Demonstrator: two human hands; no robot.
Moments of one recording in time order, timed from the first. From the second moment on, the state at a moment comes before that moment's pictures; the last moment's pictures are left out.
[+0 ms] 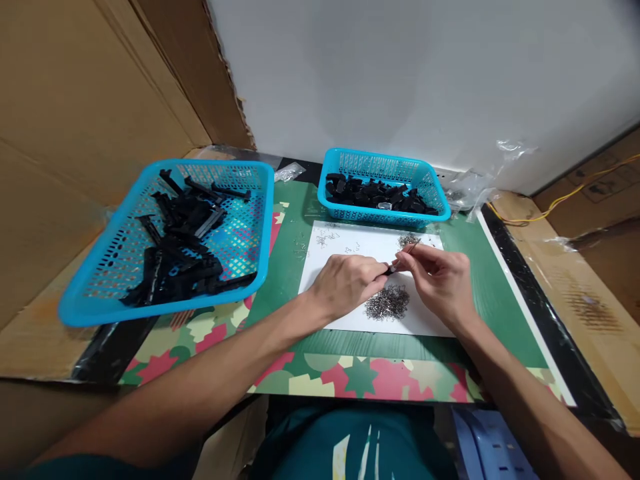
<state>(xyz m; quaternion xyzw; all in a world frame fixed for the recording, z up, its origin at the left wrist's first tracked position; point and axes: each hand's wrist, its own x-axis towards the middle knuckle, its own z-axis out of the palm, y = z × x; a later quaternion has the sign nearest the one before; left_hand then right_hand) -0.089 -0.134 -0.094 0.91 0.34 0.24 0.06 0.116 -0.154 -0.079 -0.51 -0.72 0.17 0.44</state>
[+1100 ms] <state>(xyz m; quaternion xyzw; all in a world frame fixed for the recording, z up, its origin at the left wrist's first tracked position) -0.090 -0.042 0.052 0.76 0.63 0.09 -0.10 0.128 -0.139 -0.085 -0.41 -0.72 0.02 0.55</state>
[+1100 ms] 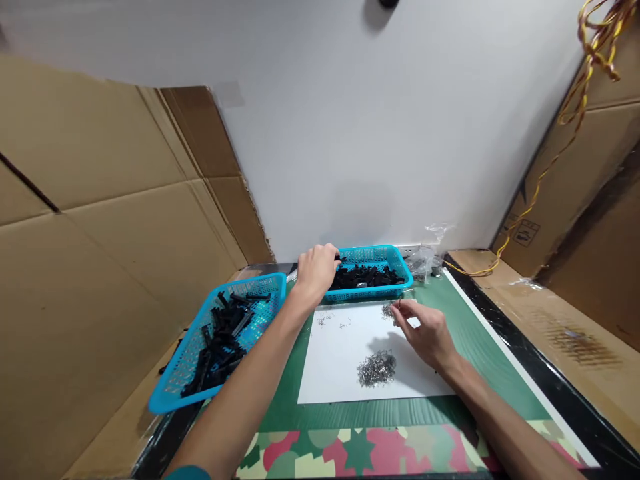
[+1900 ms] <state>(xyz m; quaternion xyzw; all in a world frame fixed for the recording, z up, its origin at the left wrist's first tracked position) -0.181 -0.052 0.064 0.73 0.67 0.05 -0.09 0.140 -0.140 -0.088 -0.47 -0.75 -0.01 0.46</state>
